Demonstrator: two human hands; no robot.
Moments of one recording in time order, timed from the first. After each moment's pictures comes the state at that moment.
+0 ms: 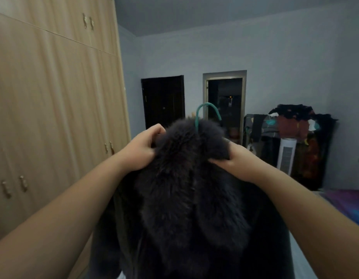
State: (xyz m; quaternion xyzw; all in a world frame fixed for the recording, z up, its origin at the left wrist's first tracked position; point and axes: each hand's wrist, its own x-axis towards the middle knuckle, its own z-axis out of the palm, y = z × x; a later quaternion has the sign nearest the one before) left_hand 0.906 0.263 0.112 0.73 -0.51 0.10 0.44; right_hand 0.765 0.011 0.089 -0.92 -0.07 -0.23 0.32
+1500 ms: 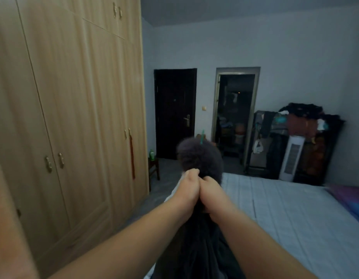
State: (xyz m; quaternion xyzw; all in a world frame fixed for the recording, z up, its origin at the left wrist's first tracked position) left_hand 0.801 0.343 -0.002 0.66 -0.07 -0.18 0.73; right_hand 0.765 0.283 0.000 -0.74 0.21 -0.12 0.63
